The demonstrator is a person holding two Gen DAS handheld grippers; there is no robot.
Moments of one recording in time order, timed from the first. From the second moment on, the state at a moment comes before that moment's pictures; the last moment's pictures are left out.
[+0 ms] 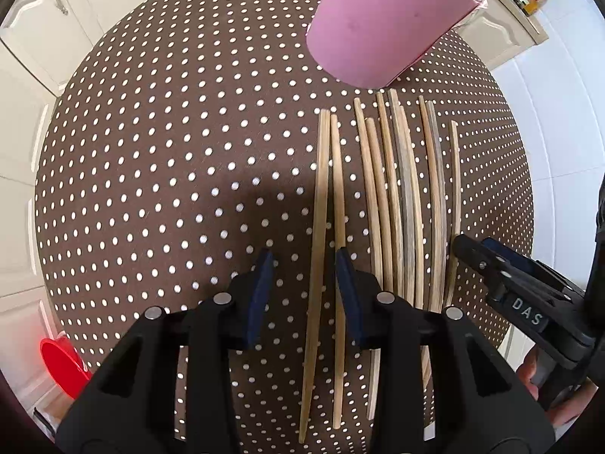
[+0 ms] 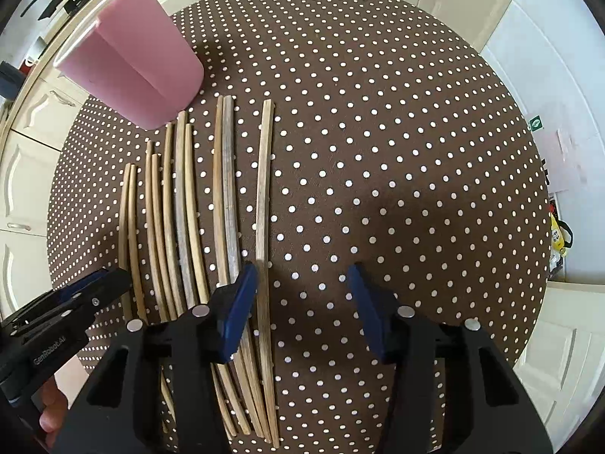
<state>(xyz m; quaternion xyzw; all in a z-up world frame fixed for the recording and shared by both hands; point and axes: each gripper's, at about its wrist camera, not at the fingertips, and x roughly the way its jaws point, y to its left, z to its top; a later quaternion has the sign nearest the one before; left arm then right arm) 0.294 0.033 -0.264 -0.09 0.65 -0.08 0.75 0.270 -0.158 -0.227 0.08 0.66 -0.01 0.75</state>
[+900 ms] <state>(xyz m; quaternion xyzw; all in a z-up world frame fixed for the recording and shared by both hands) 0.340 0.016 -0.279 -0.10 0.64 -0.05 0.76 0.302 -0.142 -0.231 0.07 0.64 -0.02 0.76</state>
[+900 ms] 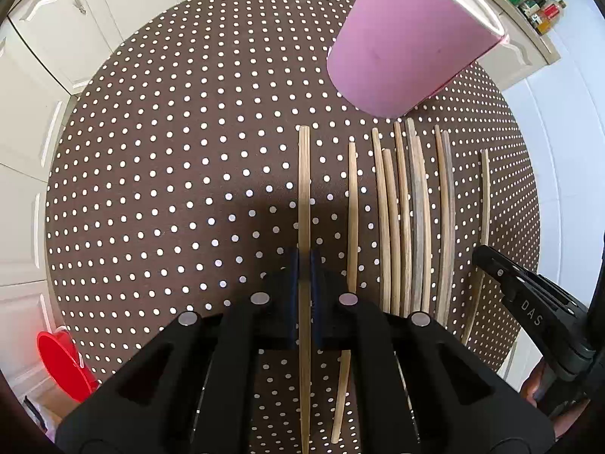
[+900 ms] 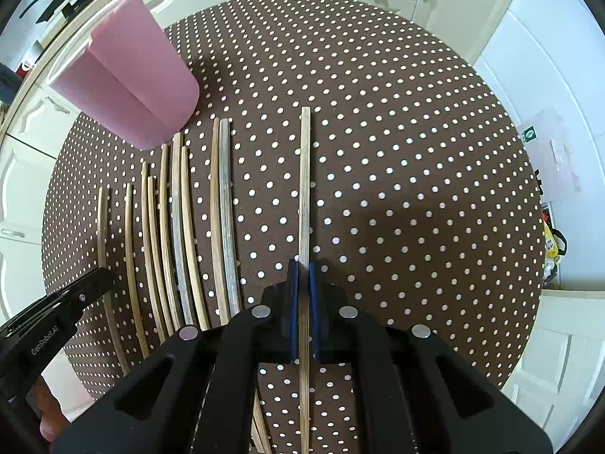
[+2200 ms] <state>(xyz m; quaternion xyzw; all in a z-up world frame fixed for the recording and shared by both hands) 0.289 0.034 -0.085 -0.09 0.42 -0.04 0.90 0.281 -0.182 -0.054 0.16 0.42 0.01 0.90</state>
